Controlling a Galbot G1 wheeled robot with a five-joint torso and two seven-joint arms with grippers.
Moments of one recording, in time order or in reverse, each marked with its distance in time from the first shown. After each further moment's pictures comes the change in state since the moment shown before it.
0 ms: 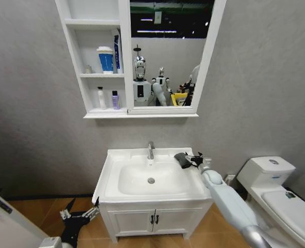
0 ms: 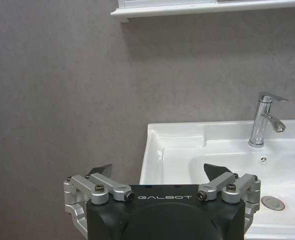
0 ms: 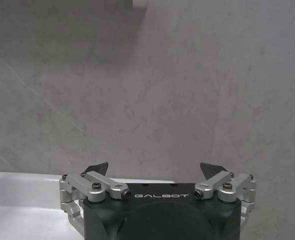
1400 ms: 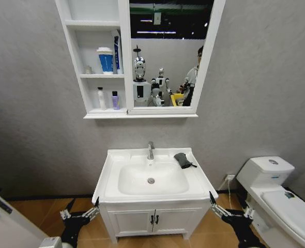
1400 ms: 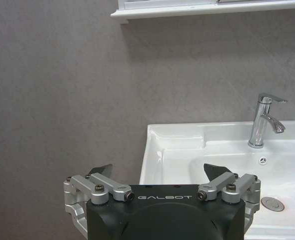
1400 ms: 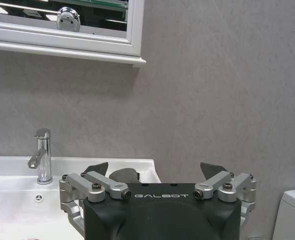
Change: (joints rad) left arm 0.000 0.000 0.000 0.000 0.000 0.000 0.000; right arm -1.140 0.468 0.357 0.945 -0.316 0.112 0.060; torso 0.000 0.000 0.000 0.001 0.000
